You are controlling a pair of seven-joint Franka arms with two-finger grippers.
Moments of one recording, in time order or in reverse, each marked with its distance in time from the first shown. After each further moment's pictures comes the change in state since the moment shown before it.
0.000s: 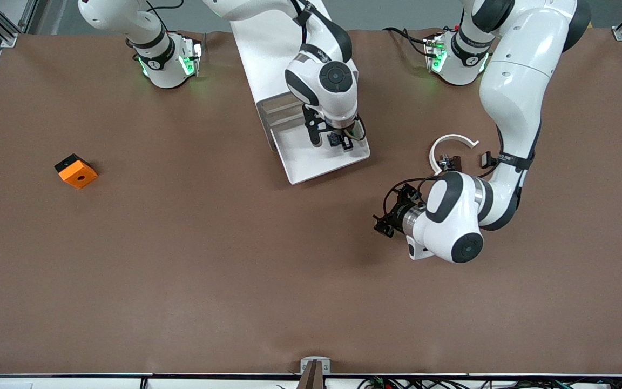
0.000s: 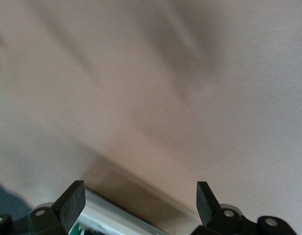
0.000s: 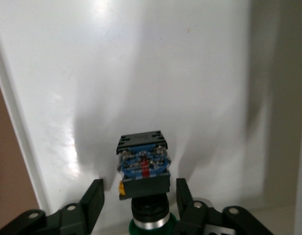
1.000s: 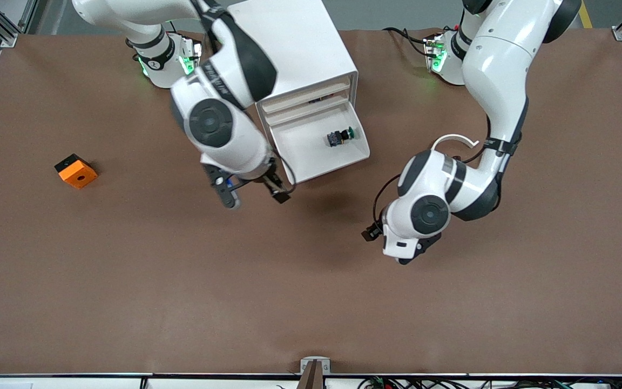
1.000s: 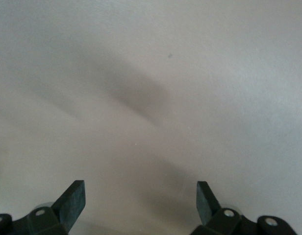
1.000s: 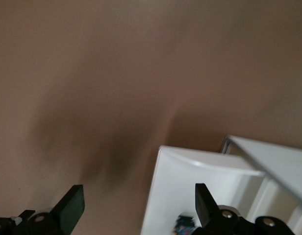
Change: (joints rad) left arm -0.116 -0.052 -0.003 -0.007 0.307 0.173 0.125; right arm -0.441 -0.135 -0.036 0.267 -0.001 -0.512 -0.743
